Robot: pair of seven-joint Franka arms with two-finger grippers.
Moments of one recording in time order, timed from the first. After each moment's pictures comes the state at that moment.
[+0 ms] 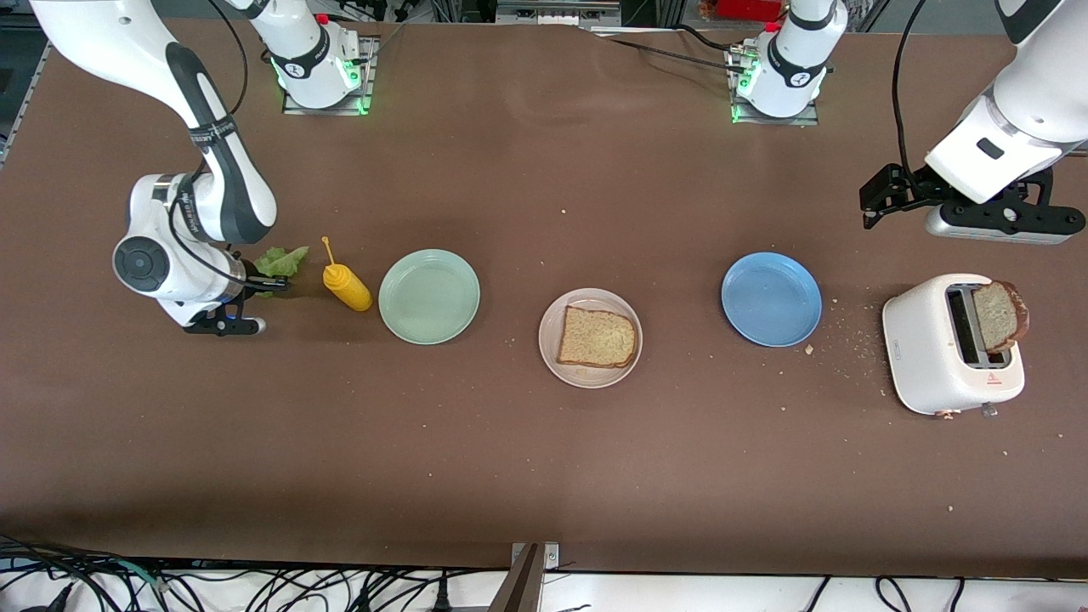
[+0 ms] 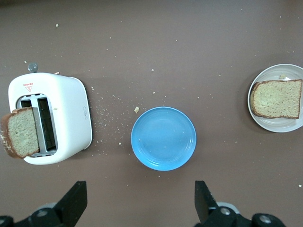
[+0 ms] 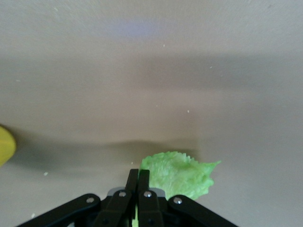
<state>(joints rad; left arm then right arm) 0.03 -0.01 -0.18 -1.66 0.06 1.66 -0.05 0.05 0.40 -0.04 -2.01 -0.05 2.14 0.05</state>
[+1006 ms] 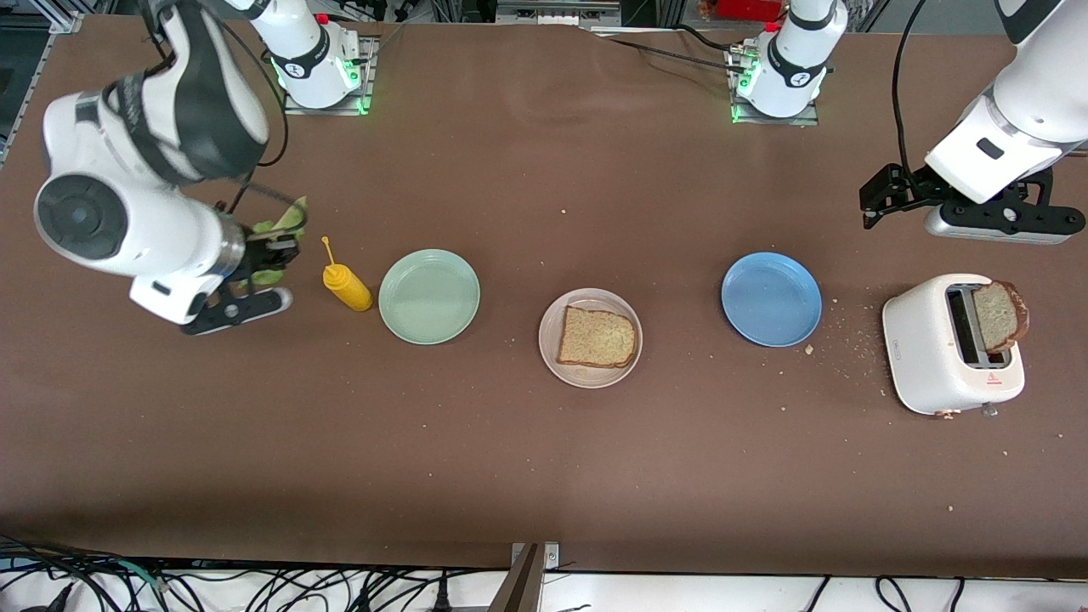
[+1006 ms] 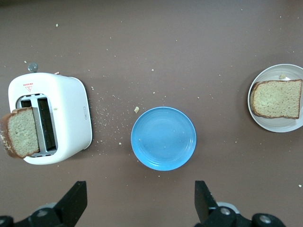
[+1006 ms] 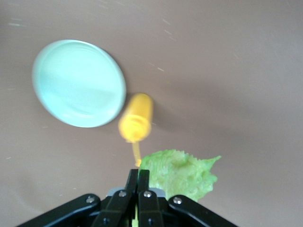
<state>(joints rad) 0.03 -0.01 -0.18 -1.66 0.06 1.66 -0.05 0.10 0.34 0.23 -1.44 -0.05 1.53 -0.04</state>
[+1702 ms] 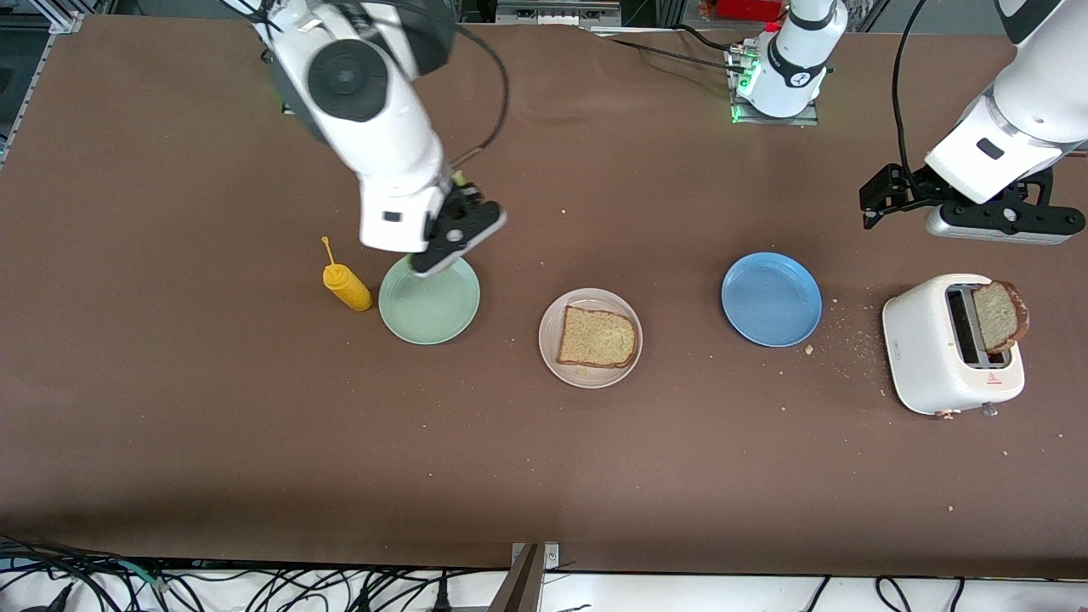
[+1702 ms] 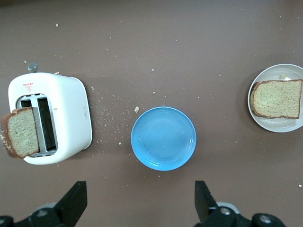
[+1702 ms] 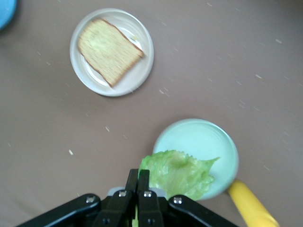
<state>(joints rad) 0.03 -0.01 -0.18 -1.66 0.06 1.66 -0.05 0.38 0.43 0.34 -1.39 -0.05 1.84 0.06</state>
